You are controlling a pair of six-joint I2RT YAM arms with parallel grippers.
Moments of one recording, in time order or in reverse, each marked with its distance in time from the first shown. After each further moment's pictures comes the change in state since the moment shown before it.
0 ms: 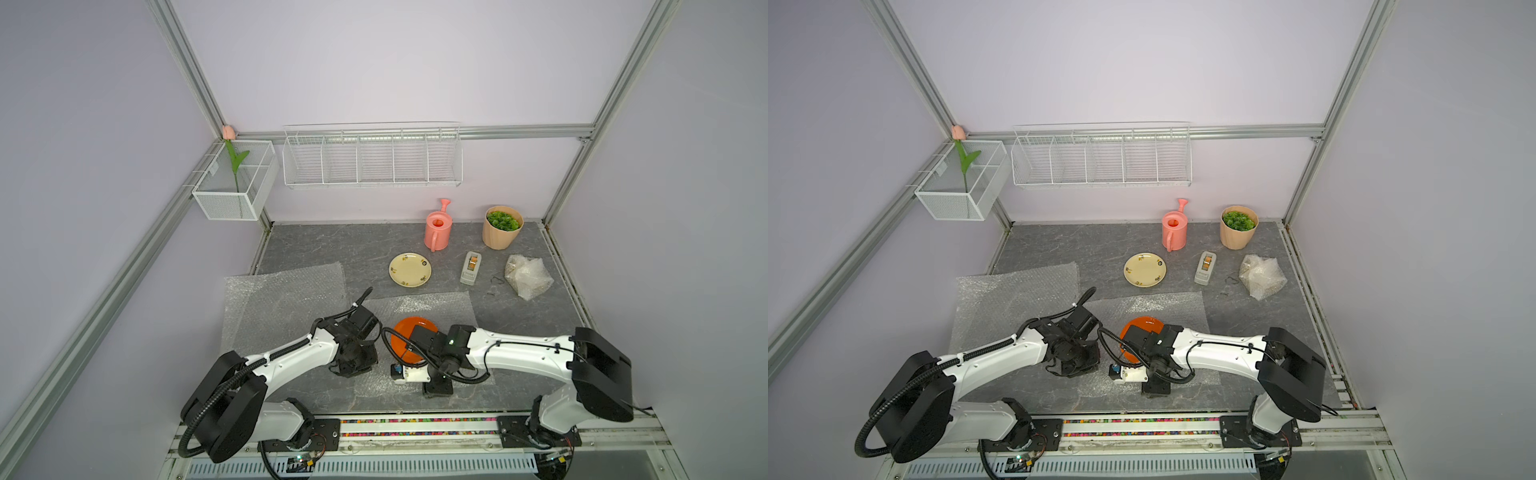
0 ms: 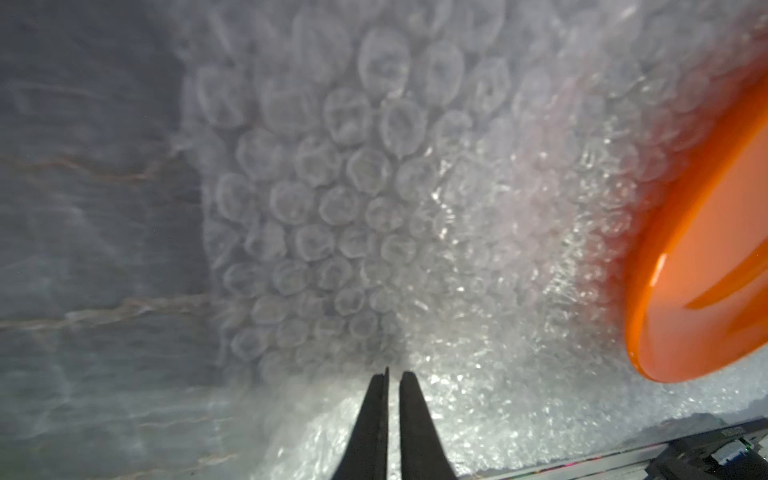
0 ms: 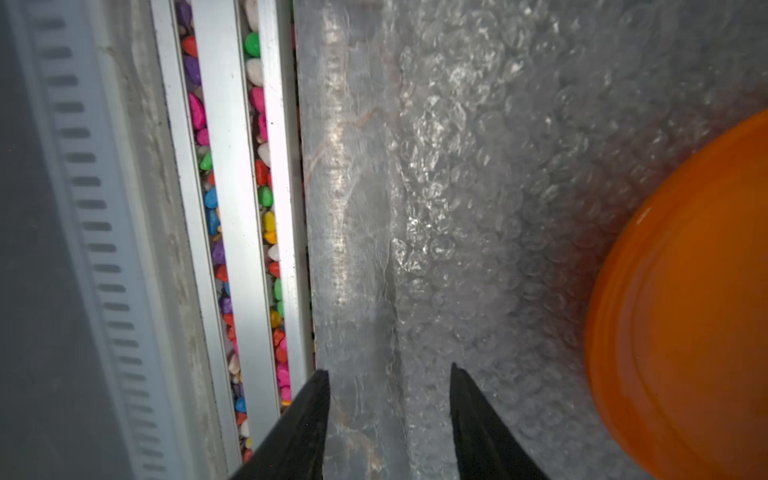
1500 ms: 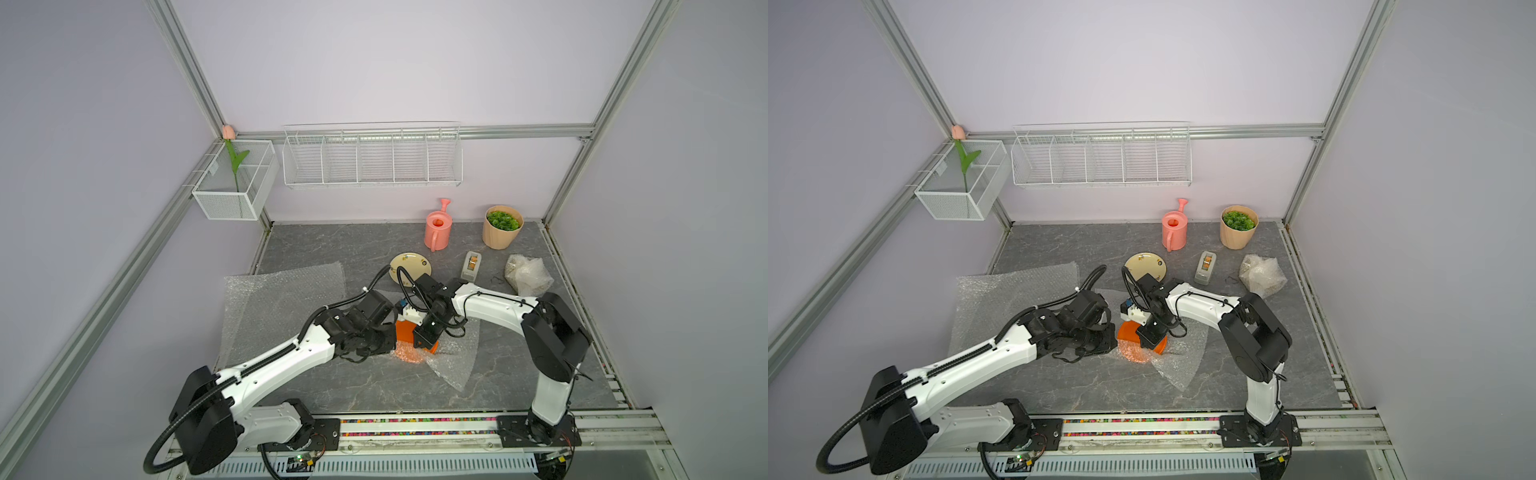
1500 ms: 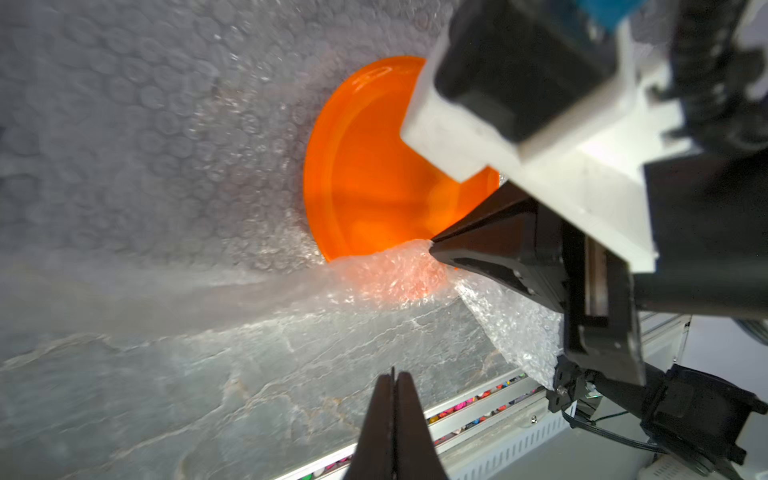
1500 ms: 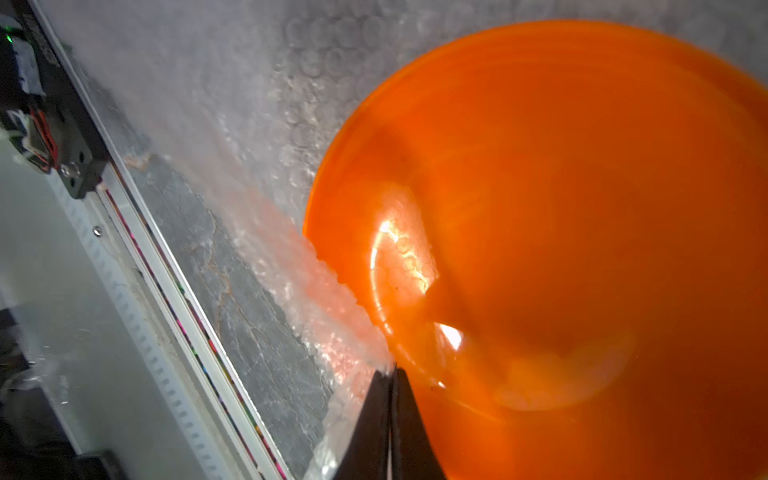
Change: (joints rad) left arm -0.165 -0.039 0.257 0.002 -0.045 0.050; right arm -0.399 0.295 0.277 -0.011 -0.307 0.314
